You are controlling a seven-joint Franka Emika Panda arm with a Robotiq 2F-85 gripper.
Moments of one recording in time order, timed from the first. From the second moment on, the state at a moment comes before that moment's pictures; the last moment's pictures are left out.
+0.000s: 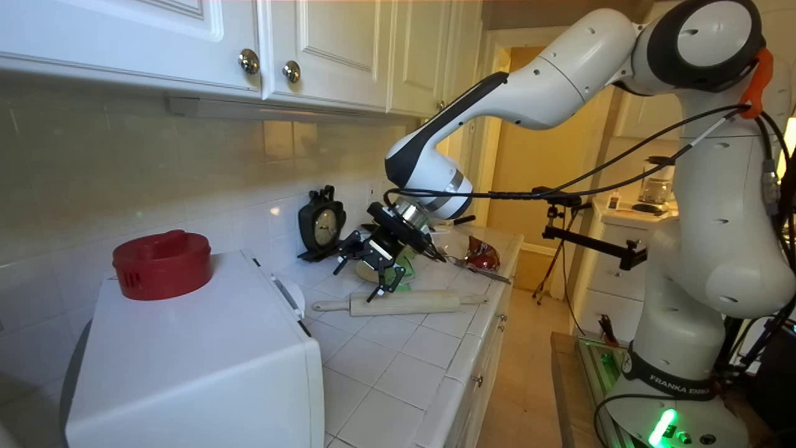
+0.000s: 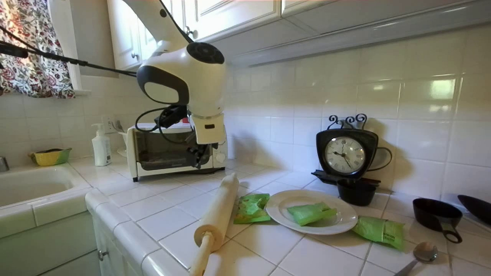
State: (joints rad) arm 0.02 0.12 0.01 -2.30 1.24 2.65 0.39
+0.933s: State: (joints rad) arm 0.02 0.14 0.04 -2.19 1.80 2.81 -0.35
